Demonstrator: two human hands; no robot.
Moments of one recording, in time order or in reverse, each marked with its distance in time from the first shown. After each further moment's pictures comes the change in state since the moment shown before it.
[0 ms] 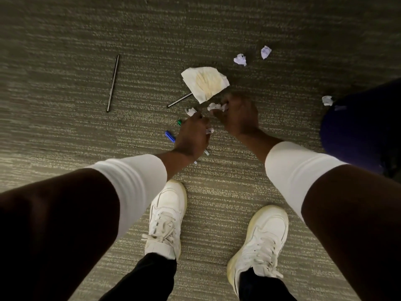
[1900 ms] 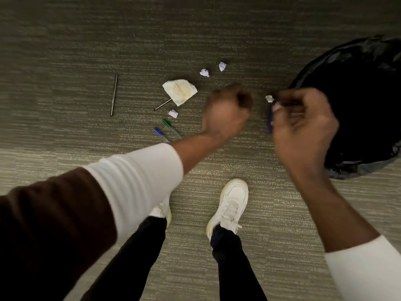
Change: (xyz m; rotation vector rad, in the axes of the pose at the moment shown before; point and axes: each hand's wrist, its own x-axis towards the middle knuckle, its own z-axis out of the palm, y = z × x) left_hand -0.013 0.261 -0.122 -0.289 0.122 -0.123; right_hand -0.182 0.010 -0.294 0.334 0.499 0.219
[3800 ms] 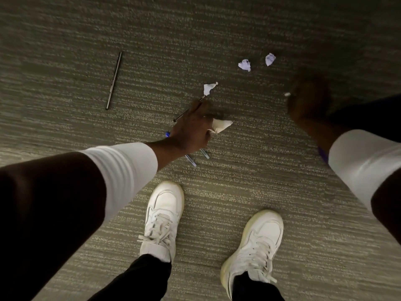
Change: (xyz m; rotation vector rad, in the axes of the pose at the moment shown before) left_hand 0.068 -0.311 0.041 0.408 -0.245 0.409; right_hand 0.125 0.104 0.254 -0.906 -0.438 -0.027
